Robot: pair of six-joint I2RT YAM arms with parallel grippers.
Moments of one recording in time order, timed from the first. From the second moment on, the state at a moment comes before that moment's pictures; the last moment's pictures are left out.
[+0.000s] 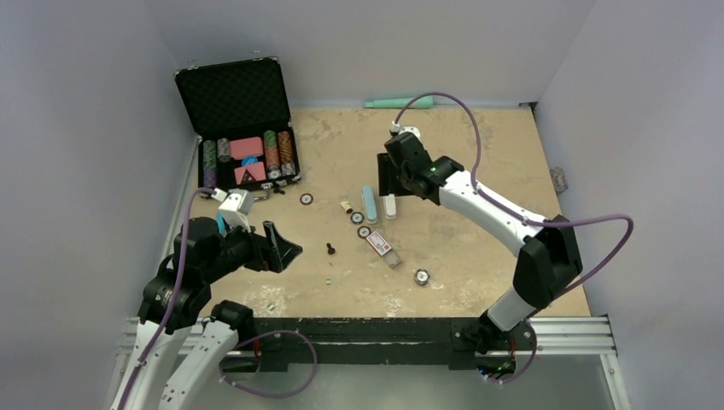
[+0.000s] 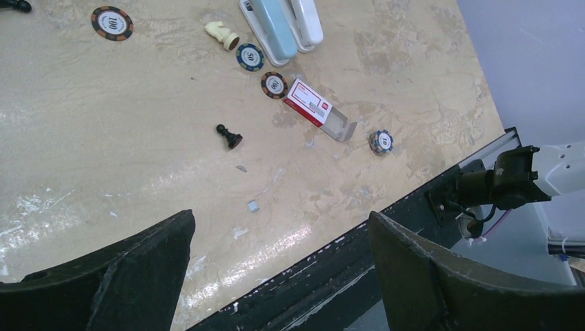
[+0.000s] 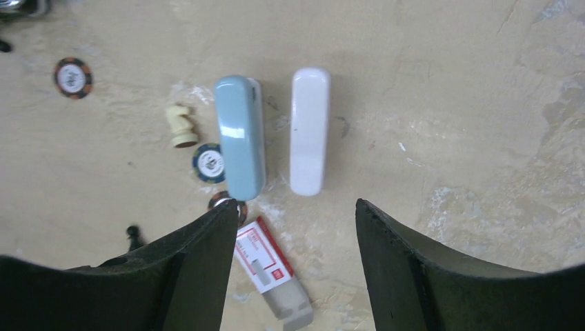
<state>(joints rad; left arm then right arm) -0.32 0.46 0.82 -0.85 0.34 -0.41 0.65 1.63 1.33 -0.59 0.27 0.46</state>
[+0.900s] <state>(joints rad) -0.31 0.39 0.83 -0.90 0.10 -0.44 1.25 1.78 1.43 -0.51 0.19 0.65</state>
